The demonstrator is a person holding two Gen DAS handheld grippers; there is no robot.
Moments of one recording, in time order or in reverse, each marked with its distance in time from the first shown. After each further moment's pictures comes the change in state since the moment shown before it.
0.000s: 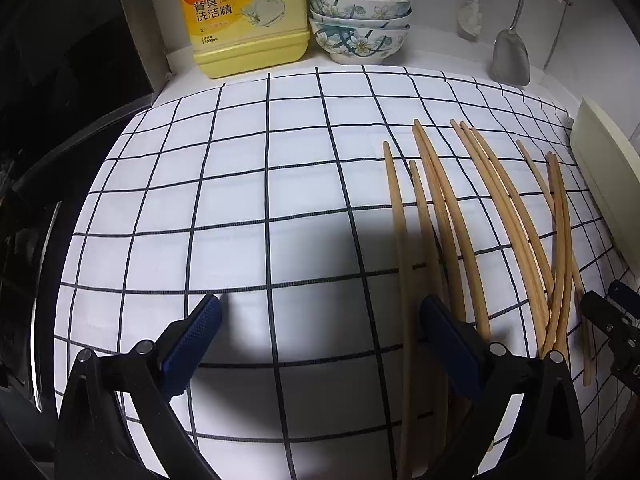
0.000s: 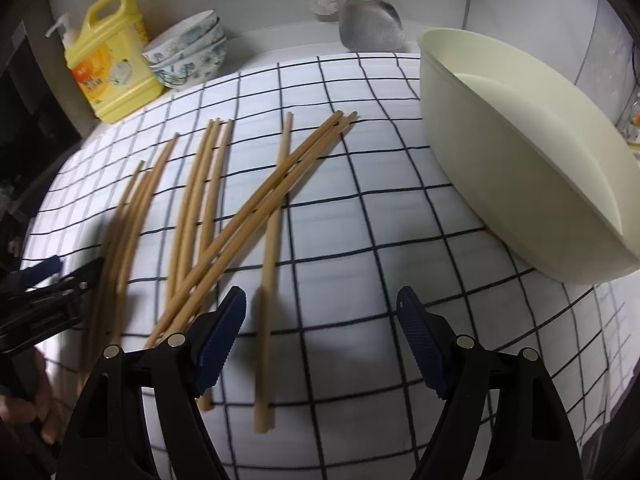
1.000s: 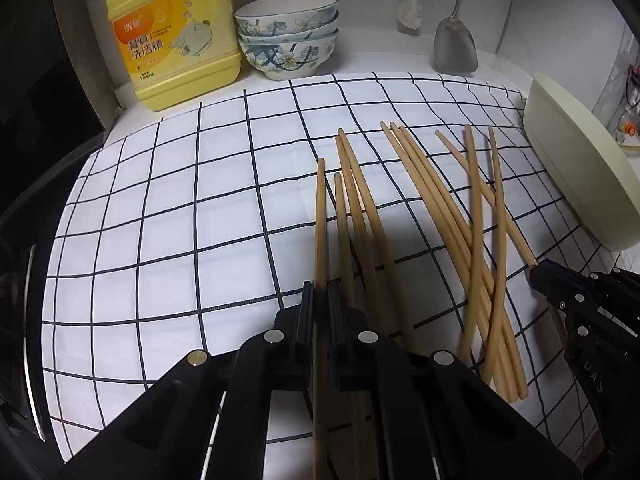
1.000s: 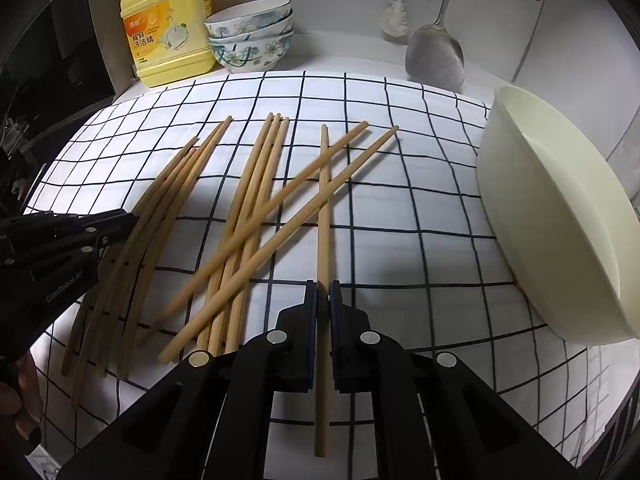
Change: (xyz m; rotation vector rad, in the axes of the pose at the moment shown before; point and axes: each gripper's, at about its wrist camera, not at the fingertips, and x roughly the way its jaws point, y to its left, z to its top) left arm -0.009 -0.034 0.007 0.110 -0.018 -0.103; right arm -0.003 0.039 0.004 -0.212 -0.028 0.001
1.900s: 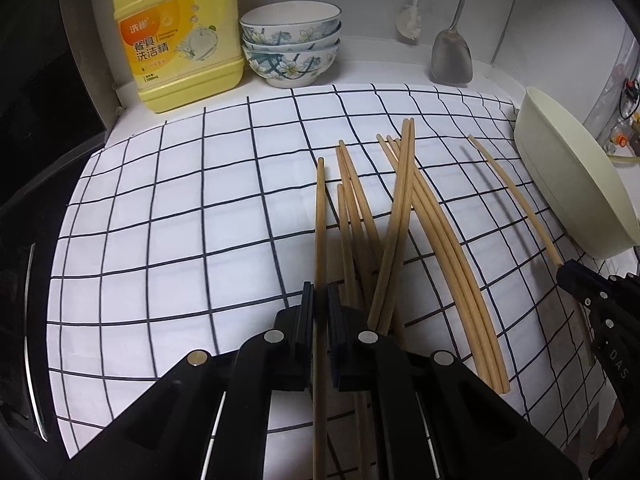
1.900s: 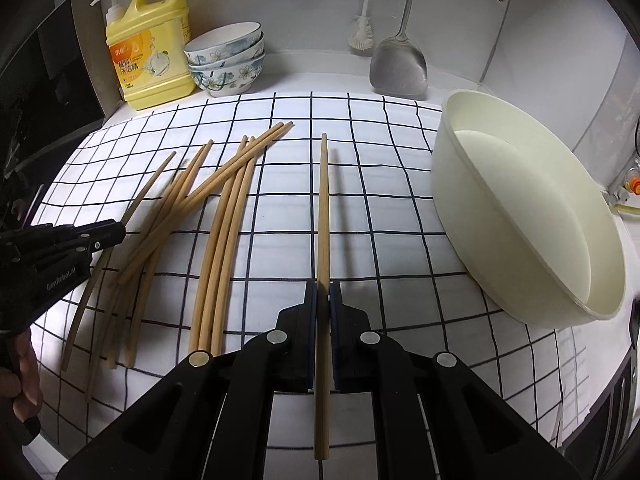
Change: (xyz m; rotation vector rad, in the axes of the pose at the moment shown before) left arm -0.018 0.008 0.004 -0.015 -0.003 -0.032; right arm -0.035 -0.017 -0.008 0.061 -0.021 -0.037
